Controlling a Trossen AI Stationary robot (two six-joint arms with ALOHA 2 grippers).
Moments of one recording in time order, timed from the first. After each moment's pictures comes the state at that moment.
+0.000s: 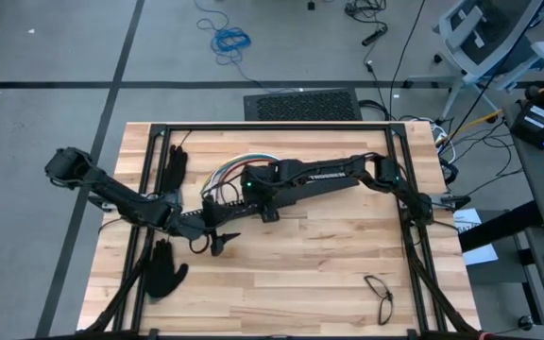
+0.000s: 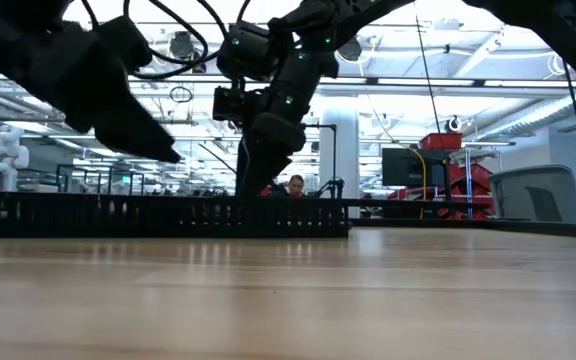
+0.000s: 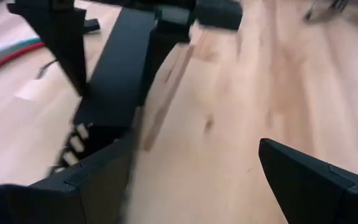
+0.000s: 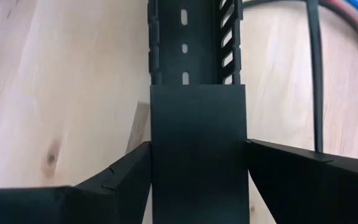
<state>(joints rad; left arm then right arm) -0.39 1.19 0.38 0.23 -0.47 -0.43 -0.11 2.28 1.81 -0.73 -0.06 -0.33</state>
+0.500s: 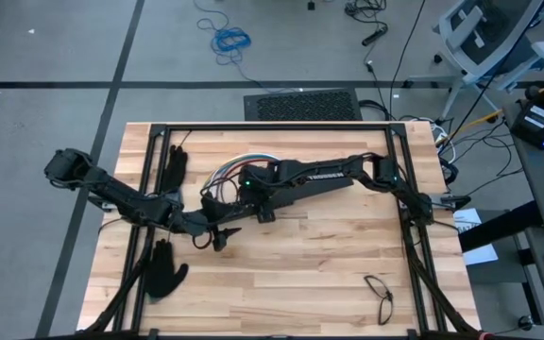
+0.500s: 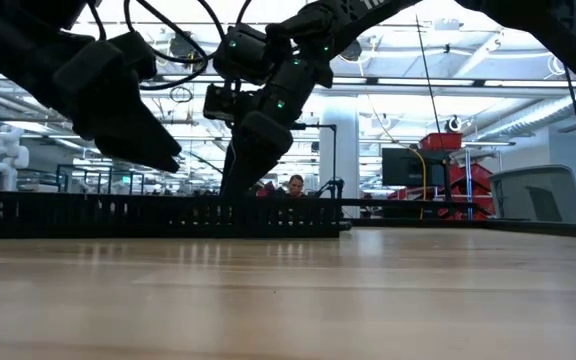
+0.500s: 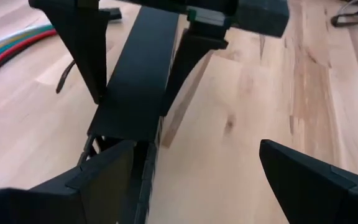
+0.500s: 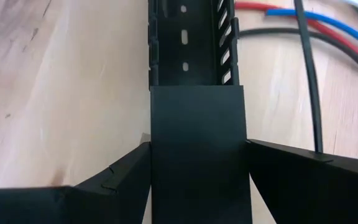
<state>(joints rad) -0.34 1.19 0.38 0.20 -0.47 -0.49 -0.11 2.28 1.81 -0.63 -0.13 -0.33</state>
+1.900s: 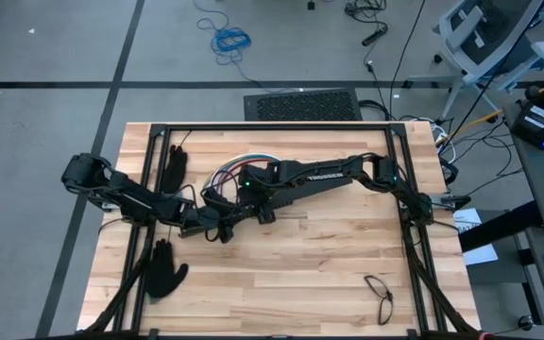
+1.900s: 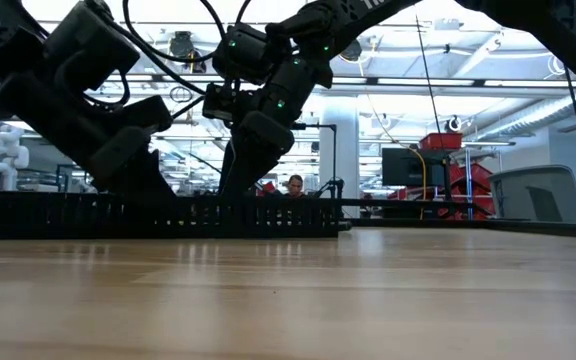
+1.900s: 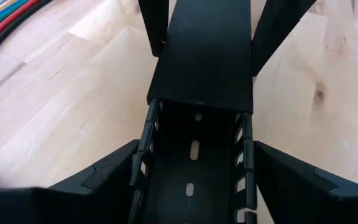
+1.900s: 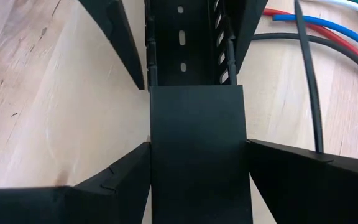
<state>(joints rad) -0.20 1.42 0.33 0.36 -0.43 -0.45 -0.11 2.28 1.81 -0.63 -0.14 -0.34</state>
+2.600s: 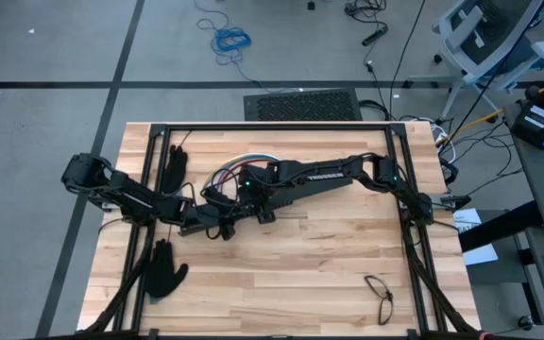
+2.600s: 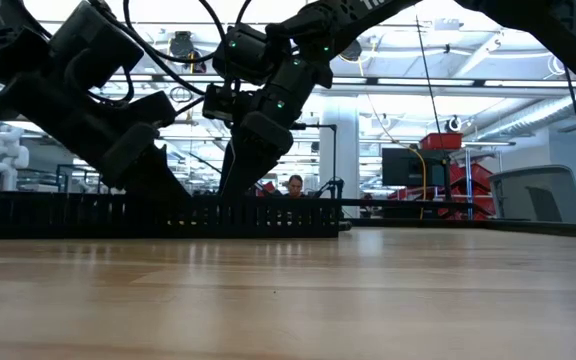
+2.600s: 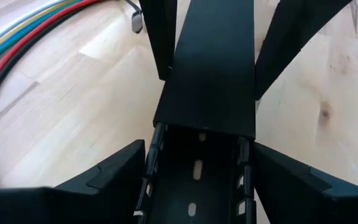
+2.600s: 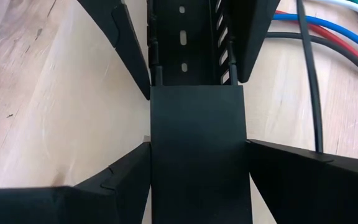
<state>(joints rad) -0.17 1.42 0.33 0.40 -0.45 -0.42 -0.11 2.28 1.81 -0.62 -0.14 -0.34</state>
